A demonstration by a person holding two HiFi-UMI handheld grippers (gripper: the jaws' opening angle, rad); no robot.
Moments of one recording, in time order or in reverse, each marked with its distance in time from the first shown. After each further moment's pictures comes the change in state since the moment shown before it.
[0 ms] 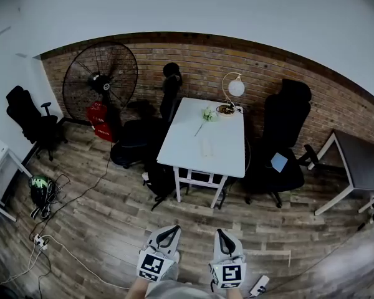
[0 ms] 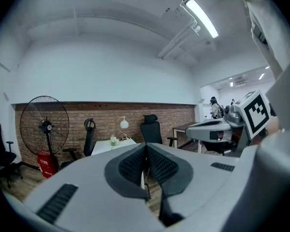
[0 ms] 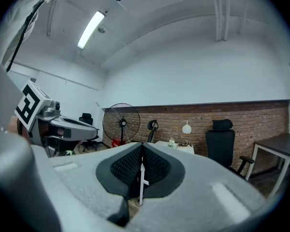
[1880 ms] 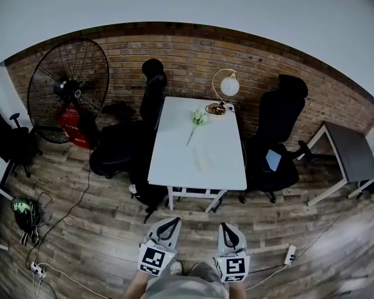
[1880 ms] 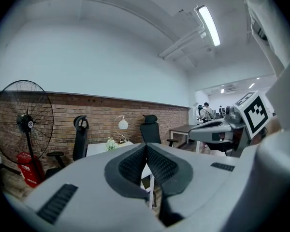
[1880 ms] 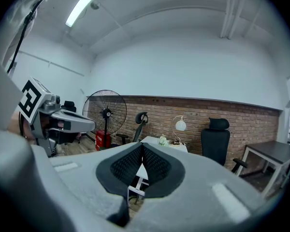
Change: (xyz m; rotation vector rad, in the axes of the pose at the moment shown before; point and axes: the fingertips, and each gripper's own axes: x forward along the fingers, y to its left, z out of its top) left arm 0.154 0.181 0.010 -0.019 -0.008 -0.157; right arm 0.208 -0.039 0.006 -0.026 0.117 -0.168
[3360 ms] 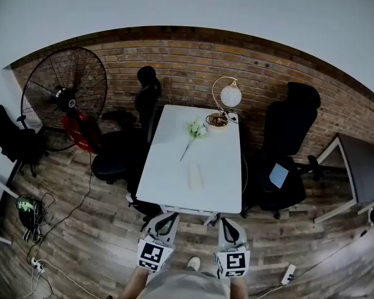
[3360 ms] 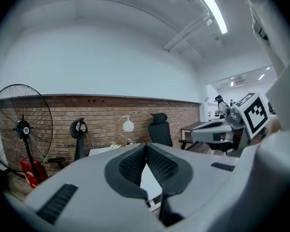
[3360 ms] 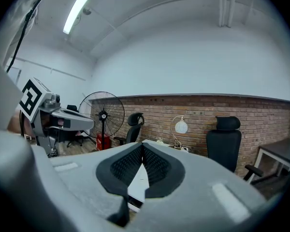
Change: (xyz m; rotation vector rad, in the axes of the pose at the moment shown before) left arm 0.159 0.018 0.030 0.022 0.017 0.113; right arm 0.111 -0.140 0.002 0.010 -0.034 0.103
